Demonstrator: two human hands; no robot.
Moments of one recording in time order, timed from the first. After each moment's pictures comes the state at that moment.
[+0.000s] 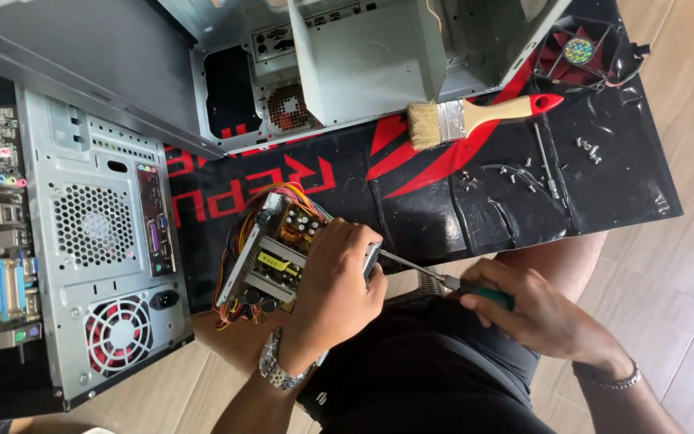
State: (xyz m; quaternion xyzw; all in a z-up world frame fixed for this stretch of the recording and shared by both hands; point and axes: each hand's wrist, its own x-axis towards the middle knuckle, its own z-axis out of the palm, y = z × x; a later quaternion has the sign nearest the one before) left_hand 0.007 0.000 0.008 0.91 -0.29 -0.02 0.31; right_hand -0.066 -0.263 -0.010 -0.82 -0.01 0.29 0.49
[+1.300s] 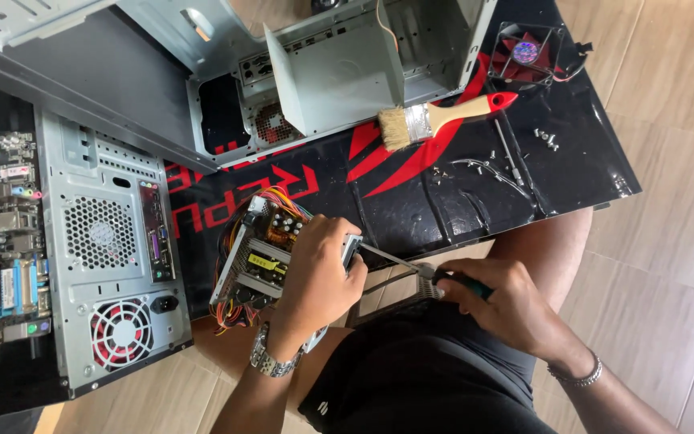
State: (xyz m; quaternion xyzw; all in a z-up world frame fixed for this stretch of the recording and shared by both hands) left_hand 0.010 -0.001 0.012 0.91 -0.28 -0.06 0.28; right_hand -0.095 -0.242 -0.019 -0.81 0.00 -0.01 0.58
